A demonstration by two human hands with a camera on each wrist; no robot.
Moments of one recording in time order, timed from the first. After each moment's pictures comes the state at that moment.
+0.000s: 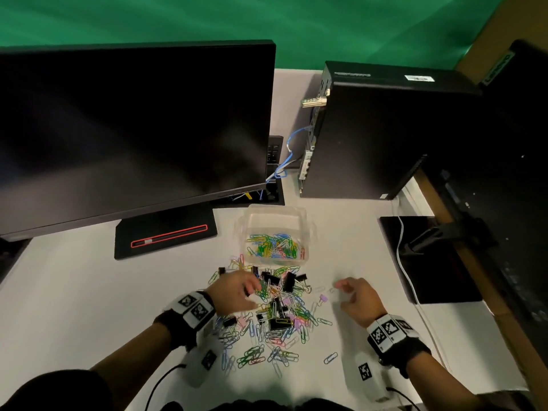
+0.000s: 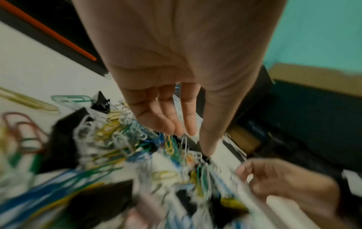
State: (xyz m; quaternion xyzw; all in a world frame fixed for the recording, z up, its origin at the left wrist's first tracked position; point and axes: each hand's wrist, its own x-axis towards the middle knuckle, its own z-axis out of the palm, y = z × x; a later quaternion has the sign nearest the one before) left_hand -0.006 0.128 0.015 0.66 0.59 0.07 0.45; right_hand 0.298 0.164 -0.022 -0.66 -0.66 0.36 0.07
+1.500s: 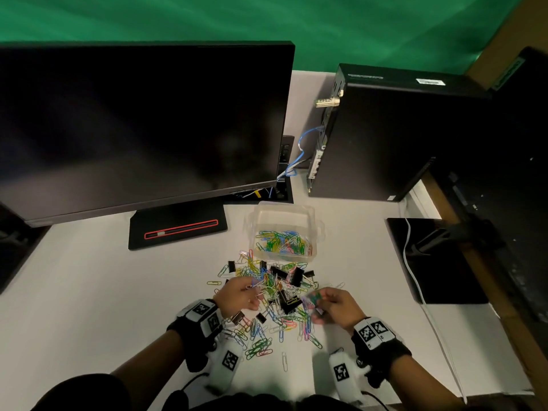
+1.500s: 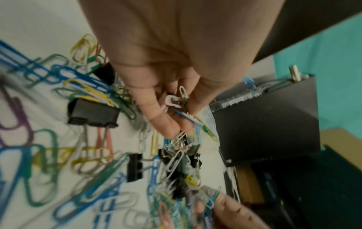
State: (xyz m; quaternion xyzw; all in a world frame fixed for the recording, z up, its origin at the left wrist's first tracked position) left_hand 0.001 0.105 -0.017 0.36 0.62 0.29 0.64; right_hand 0.242 0.137 -0.026 -0.59 -0.43 0.66 0.17
